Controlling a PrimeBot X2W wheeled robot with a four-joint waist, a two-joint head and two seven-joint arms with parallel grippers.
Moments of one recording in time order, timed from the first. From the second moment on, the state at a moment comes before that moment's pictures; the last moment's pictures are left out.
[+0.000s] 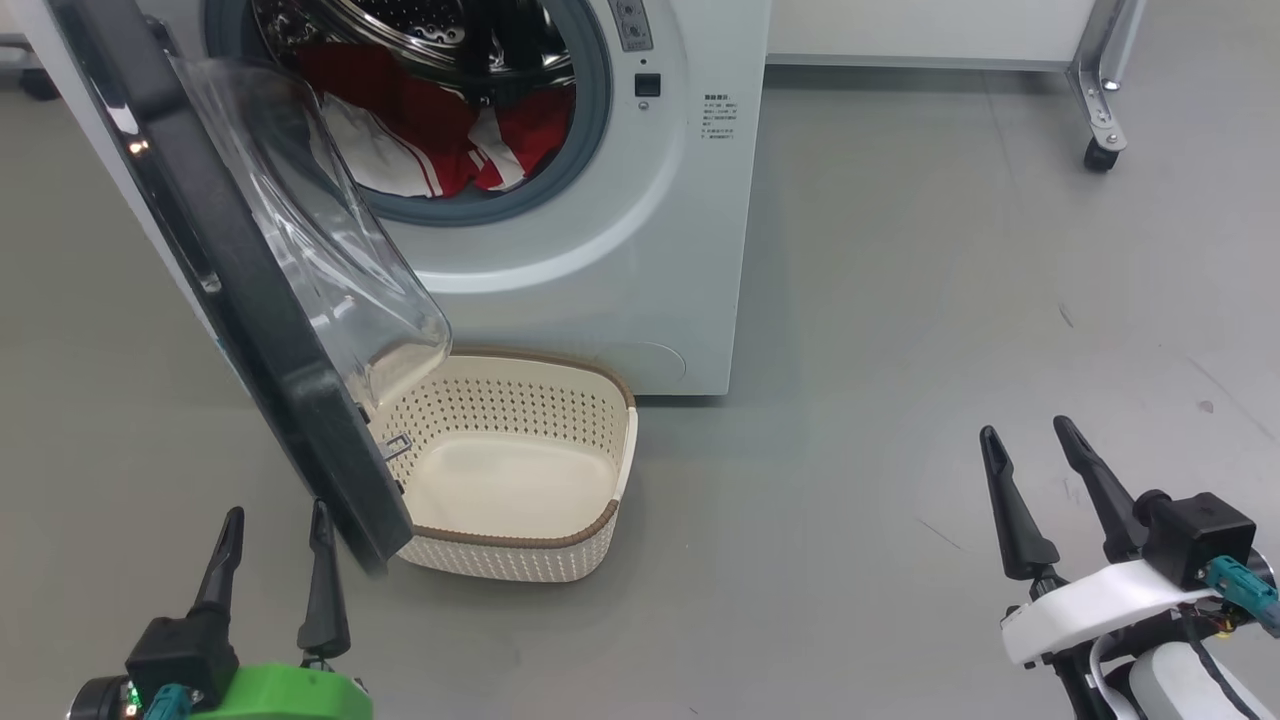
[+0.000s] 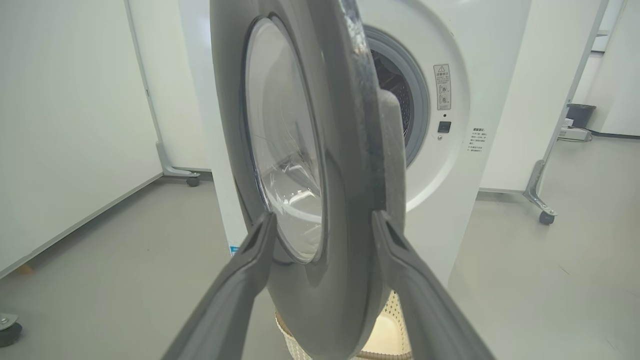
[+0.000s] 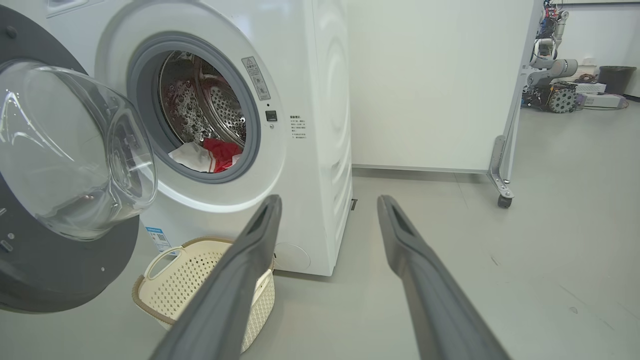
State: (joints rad) left arm 0.06 0.05 -0.07 0.11 -0.31 0.06 -0.25; right arm -0.03 -0.36 0.39 0.10 0.60 -0.11 -0.26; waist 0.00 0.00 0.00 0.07
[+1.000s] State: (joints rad) left arm 0.05 0.04 -0.09 0.13 -0.29 0.04 -0.25; right arm 0.08 -0.26 0.25 0.02 0.47 -0.12 -0.26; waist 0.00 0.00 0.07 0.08
